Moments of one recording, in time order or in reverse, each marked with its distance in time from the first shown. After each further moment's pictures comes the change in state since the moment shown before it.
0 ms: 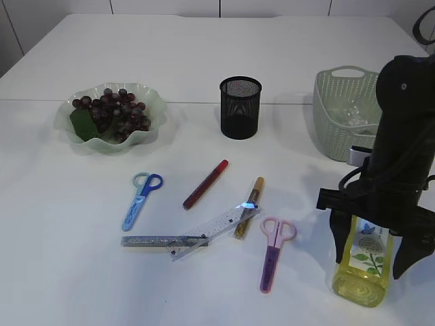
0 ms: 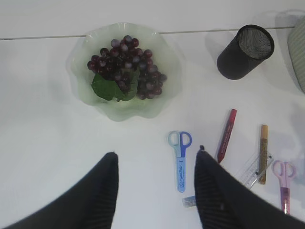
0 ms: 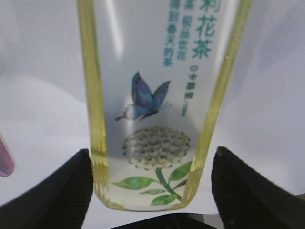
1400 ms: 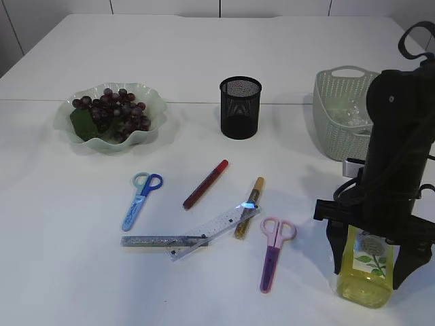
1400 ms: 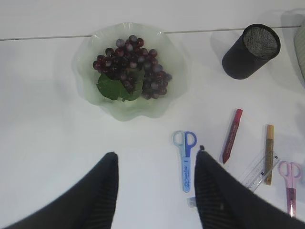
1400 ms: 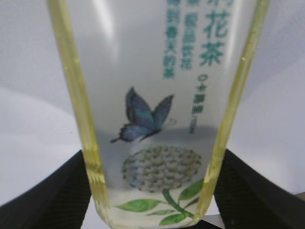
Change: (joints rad) left arm 0.000 0.000 0.000 0.018 0.000 0.000; right arm 0.002 0.054 -0.002 -0.003 0.000 0.000
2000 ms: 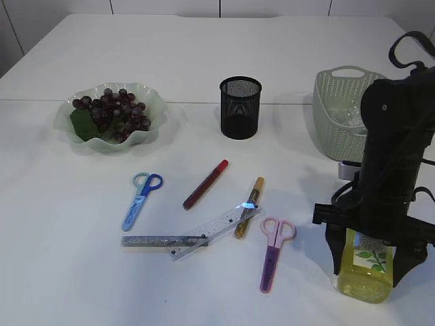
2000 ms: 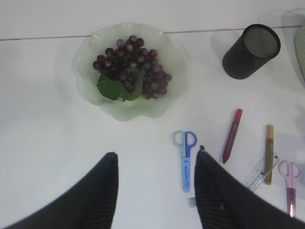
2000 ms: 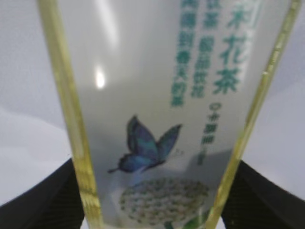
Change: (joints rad) left arm 0.000 0.000 0.000 0.000 0.000 0.000; right arm 0.000 0.034 0.000 -0.032 -0.047 -0.017
